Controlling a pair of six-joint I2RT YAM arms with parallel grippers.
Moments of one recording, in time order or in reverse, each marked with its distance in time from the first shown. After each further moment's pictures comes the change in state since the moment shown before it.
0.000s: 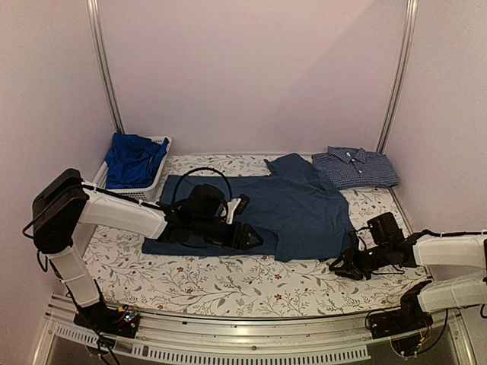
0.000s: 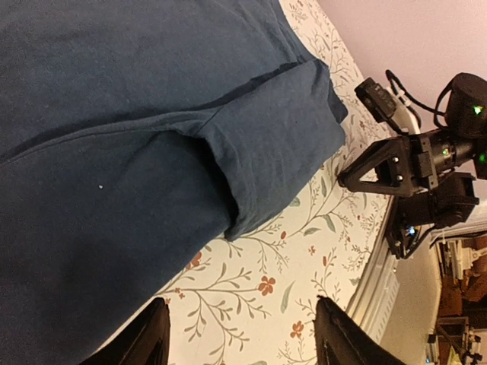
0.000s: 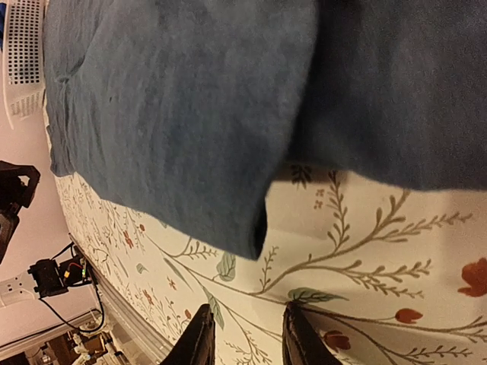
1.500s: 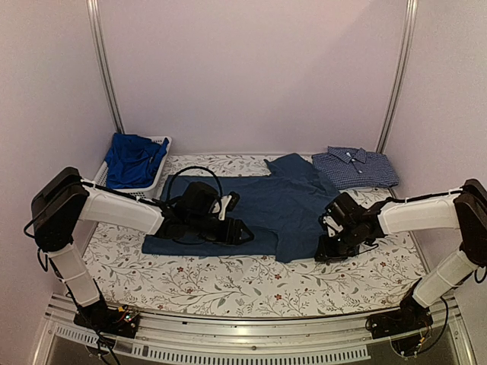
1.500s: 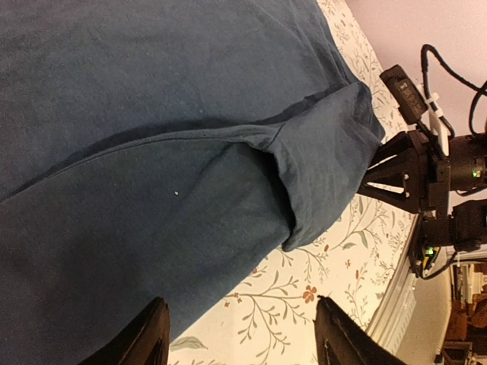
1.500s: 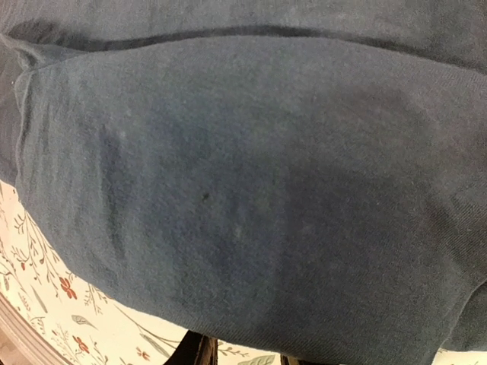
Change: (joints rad) left arm 0.071 0.000 -0.006 -0.037 -0.040 0.008; right arm 0.248 0.402 0.440 -0.232 0.386 -0.270
